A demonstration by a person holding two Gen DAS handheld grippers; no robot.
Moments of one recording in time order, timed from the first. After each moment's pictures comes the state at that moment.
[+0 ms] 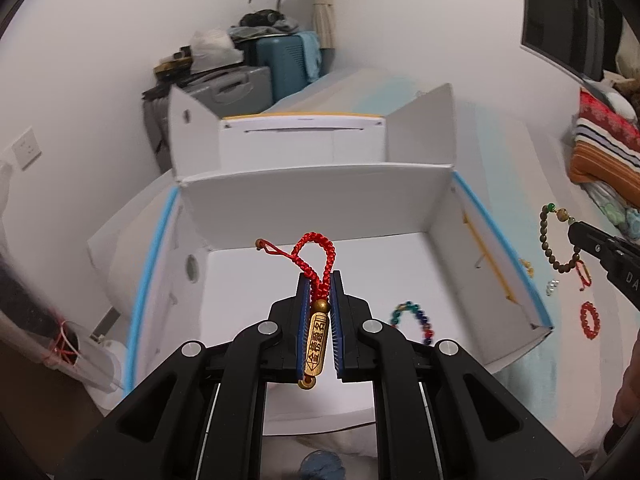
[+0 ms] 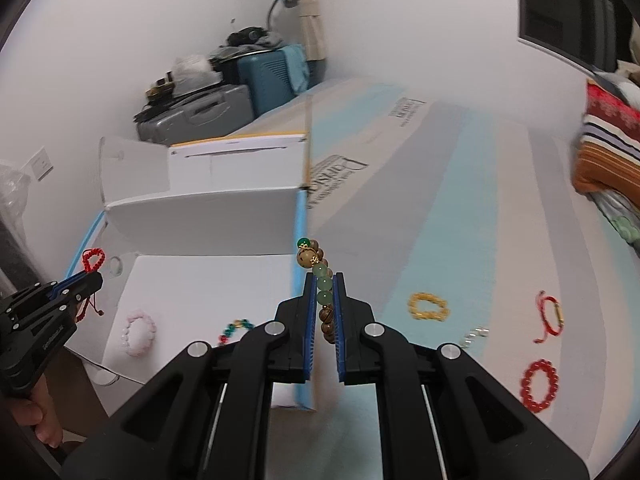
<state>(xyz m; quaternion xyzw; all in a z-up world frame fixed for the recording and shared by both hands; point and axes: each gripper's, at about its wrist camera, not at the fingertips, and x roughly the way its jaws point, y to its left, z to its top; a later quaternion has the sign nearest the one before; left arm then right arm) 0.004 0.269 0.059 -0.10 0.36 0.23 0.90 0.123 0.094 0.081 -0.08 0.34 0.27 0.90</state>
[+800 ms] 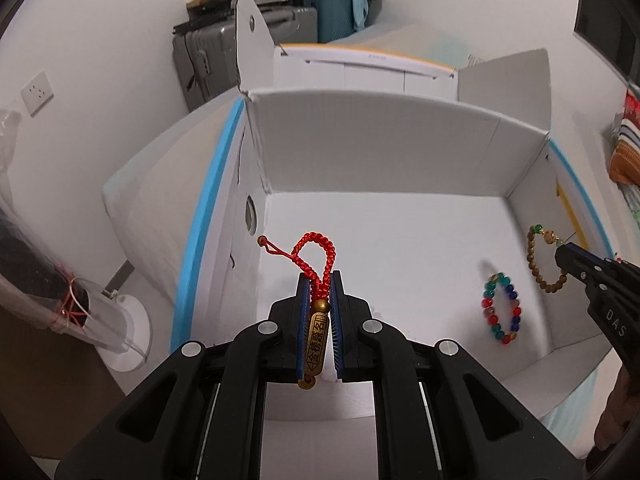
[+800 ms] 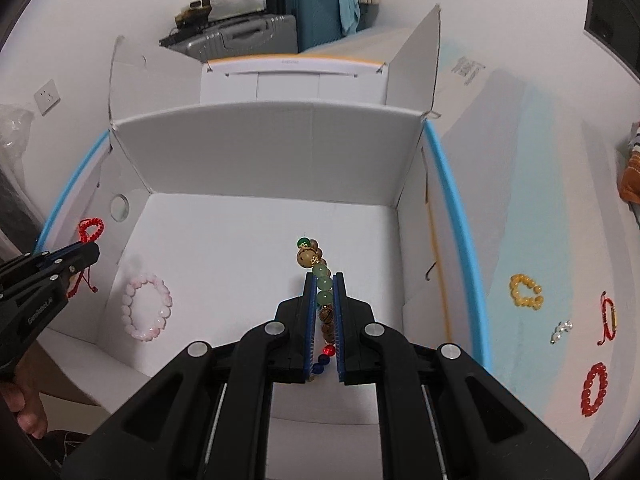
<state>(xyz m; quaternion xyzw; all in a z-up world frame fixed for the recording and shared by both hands) 0.001 0.346 0.002 -0.14 0.43 0.26 0.85 0.124 0.207 0.007 -0.15 0.41 0.30 0.85</state>
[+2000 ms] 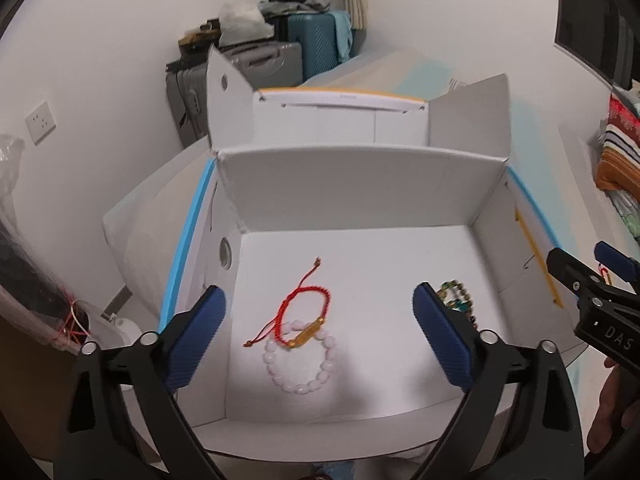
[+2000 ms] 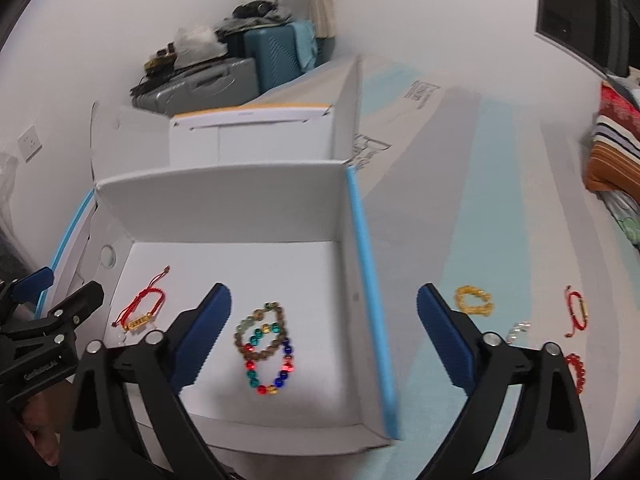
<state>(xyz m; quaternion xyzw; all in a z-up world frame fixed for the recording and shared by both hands) 0.008 0.303 0.045 -0.12 0.38 0.26 0.88 0.126 0.156 0.052 -0.10 0.36 0.25 0.89</state>
